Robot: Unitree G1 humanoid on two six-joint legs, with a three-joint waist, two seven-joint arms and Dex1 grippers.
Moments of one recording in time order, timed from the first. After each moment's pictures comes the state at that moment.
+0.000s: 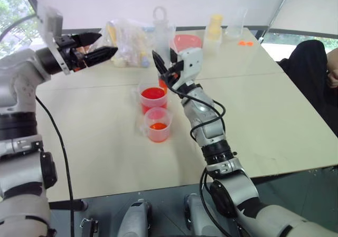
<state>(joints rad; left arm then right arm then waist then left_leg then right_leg) -0.89 0.74 0.25 0.25 -0.48 0.64 -1.02 -0.80 0.10 0.04 0.31 0.16 -0.05 0.27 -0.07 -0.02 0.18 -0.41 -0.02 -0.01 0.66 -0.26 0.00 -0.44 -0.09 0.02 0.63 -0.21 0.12</state>
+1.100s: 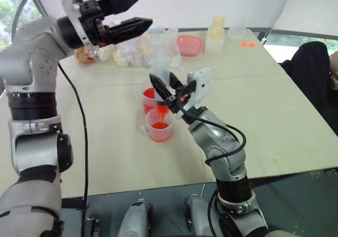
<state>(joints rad) -1.15 0.63 0.14 0.28 -0.56 0.57 -1.09 -0.47 0.06 0.18 -0.31 0.36 0.42 0.23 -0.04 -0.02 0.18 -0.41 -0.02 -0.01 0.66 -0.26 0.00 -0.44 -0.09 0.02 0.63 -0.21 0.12</state>
